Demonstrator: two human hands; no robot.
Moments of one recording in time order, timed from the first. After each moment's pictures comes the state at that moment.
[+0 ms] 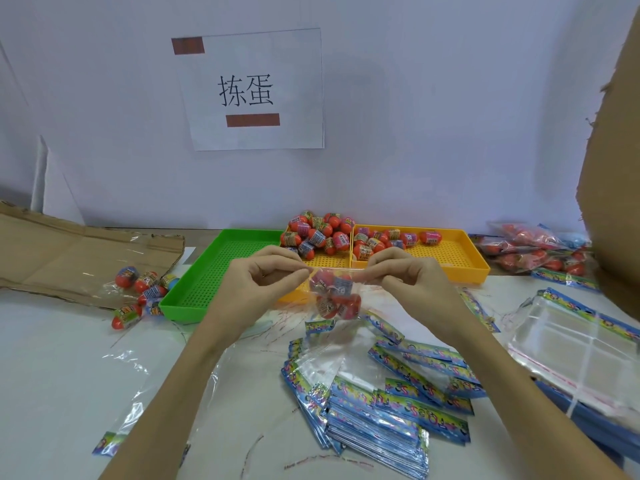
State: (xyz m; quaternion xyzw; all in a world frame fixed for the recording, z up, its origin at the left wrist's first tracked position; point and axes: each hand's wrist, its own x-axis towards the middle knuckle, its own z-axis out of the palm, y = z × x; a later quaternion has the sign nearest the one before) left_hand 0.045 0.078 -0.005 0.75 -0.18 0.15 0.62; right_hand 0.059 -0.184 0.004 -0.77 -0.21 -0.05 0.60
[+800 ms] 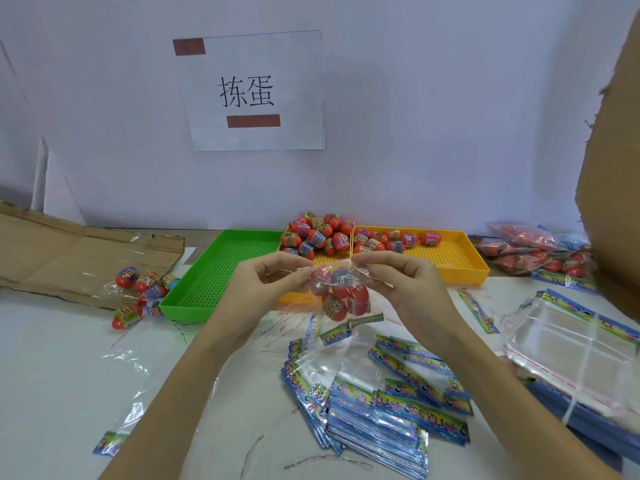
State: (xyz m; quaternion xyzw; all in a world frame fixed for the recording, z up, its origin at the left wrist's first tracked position) left_hand 0.045 0.070 -0.005 0.73 -0.10 0.06 0.68; right_hand 0.060 -0.171 -0.006 -0.62 -0.18 -0.01 0.76
